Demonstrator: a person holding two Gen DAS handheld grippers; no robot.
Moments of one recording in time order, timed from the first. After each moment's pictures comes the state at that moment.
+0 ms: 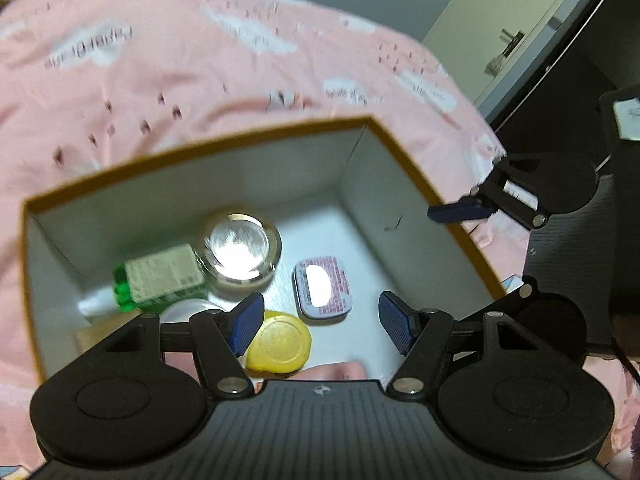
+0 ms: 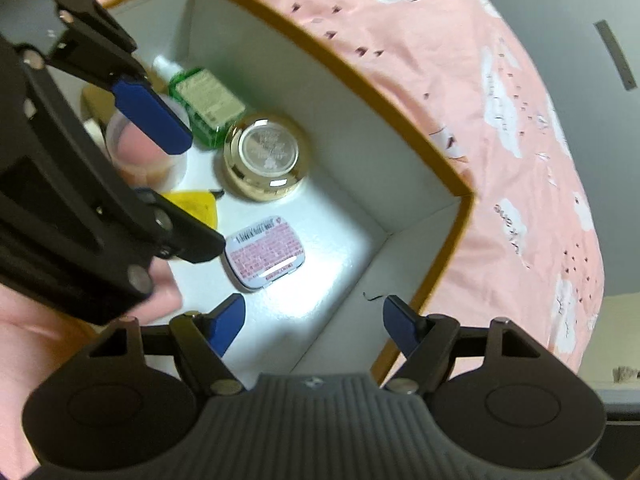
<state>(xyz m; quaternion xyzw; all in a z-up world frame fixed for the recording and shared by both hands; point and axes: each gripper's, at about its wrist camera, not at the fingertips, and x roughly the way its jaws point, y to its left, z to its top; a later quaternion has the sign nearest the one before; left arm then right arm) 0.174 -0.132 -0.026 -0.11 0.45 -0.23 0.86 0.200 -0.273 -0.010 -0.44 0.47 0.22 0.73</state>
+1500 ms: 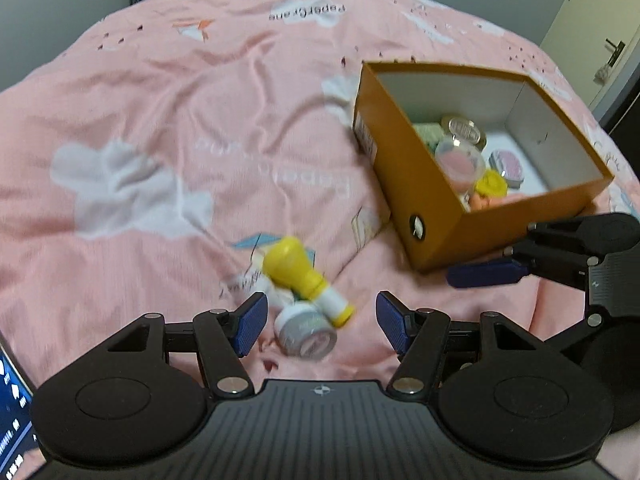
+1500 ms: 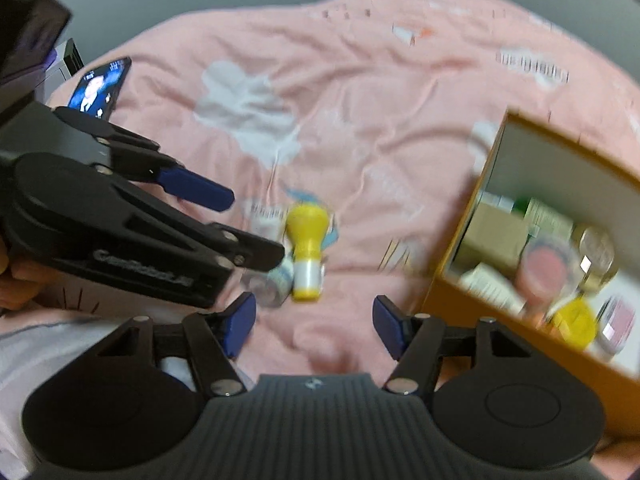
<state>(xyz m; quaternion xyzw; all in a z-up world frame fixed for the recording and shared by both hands) 0.005 0.042 -0.042 -0.07 0.49 -0.05 0.87 0.033 -0.119 -0.021 -0.18 0.47 0.39 0.77</state>
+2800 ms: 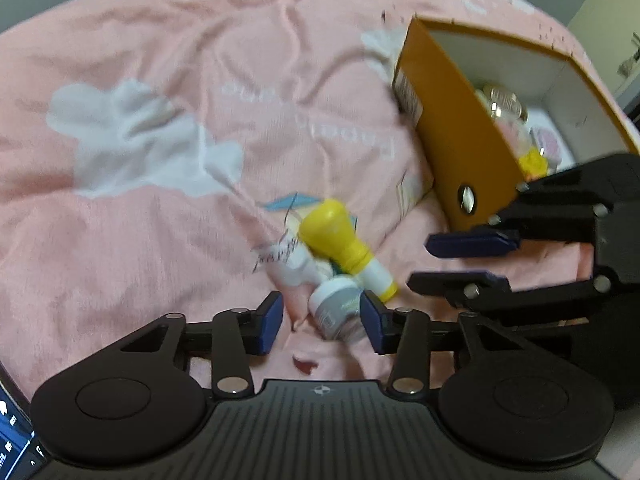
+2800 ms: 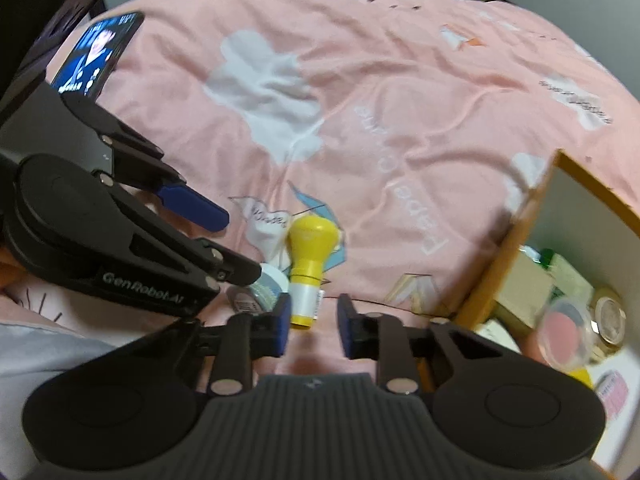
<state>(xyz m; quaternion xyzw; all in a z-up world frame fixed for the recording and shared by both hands) 0.024 0.066 -0.073 -0.09 0.55 -0.04 0.83 0.051 -0.076 -0.038 -0.26 0.45 0.44 0.73</state>
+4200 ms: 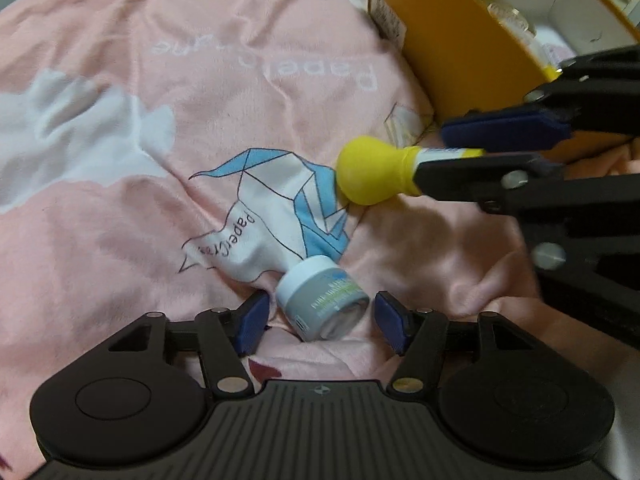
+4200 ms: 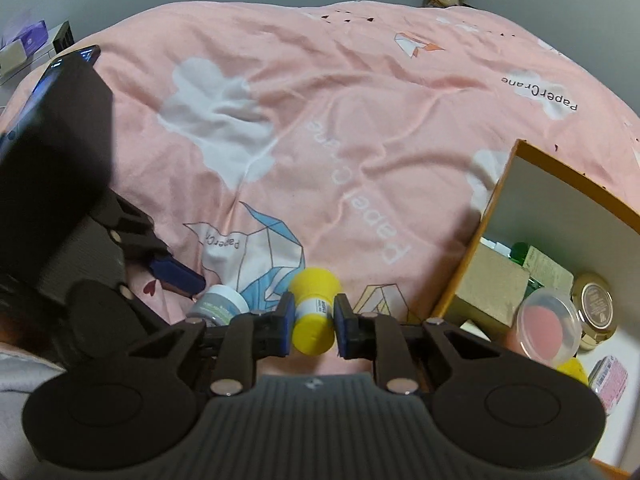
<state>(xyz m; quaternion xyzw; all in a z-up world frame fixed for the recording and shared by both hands) 0.049 0.023 -0.120 0.00 0.60 -0.05 0.80 0.066 -0.089 -0.041 -0.22 0.43 0.40 0.78</state>
